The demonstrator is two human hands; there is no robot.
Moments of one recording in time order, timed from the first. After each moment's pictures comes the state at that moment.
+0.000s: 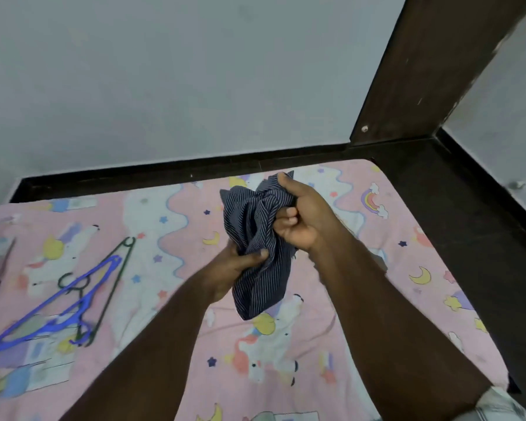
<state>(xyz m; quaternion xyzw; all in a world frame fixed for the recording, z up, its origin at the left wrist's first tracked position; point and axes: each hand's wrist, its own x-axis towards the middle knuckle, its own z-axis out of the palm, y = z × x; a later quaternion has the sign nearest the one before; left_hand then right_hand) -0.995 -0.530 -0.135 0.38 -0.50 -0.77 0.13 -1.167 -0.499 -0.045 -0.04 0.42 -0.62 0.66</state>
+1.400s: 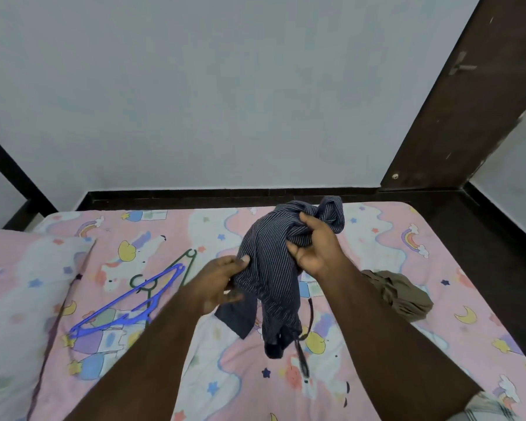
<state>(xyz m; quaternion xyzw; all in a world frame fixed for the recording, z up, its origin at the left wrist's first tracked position) -0.780 -0.567 -0.084 0.50 -0.44 -0.73 0.16 -0.985 -0.525 -0.025 0.03 0.45 -0.68 0.58</state>
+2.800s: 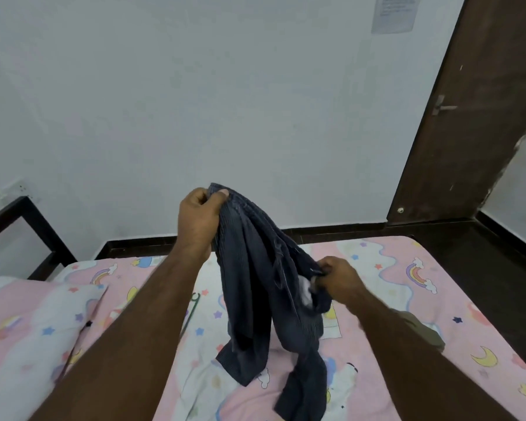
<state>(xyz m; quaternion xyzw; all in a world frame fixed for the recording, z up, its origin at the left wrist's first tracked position) -0.846 -0.589 0.099 0.45 -0.51 -0.51 0.52 -1.086 -0.470 -0.024 -0.41 0.78 -0.34 0.32</state>
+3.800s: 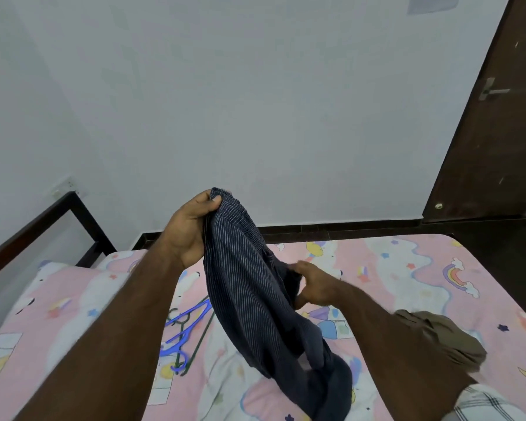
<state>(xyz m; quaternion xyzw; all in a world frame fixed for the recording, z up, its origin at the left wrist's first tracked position) -0.783 -0.589 0.099 0.27 -0.51 -0.70 0.42 -1.035 -0.521 -0.048 -0.64 0.65 -0.18 0.37</state>
